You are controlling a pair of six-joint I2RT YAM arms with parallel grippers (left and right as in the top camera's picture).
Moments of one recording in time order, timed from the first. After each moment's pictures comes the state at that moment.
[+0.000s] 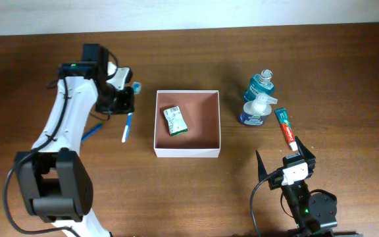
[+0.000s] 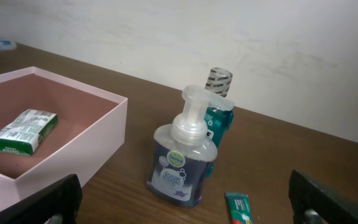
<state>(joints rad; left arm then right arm) -0.06 1.91 1.60 -1.10 0.28 0.04 0.12 0.01 0.01 -0.06 -0.11 -0.21</state>
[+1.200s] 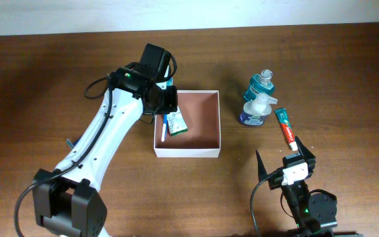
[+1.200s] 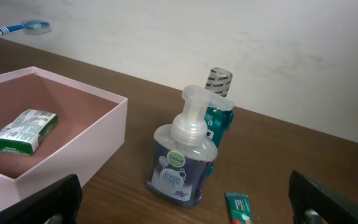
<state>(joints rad) -0.40 1.79 1.61 -1.03 0.05 -0.36 0.12 0.01 0.01 -0.06 -0.11 -0.21</state>
